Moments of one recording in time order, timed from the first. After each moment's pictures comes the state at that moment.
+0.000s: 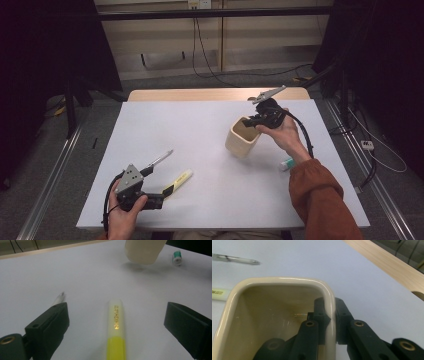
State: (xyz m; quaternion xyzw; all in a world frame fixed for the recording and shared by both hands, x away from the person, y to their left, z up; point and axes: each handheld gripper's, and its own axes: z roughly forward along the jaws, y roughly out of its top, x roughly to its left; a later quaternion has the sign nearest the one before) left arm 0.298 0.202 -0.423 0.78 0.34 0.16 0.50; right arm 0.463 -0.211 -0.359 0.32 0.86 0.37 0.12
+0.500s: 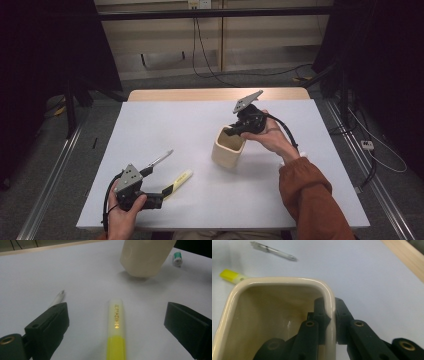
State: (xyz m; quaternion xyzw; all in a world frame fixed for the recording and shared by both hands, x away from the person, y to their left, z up) left arm 0.299 0.204 -0.424 0.78 0.34 0.16 0.50; right arm 0.461 -0.163 -0.366 0.21 0.90 0.38 0.07
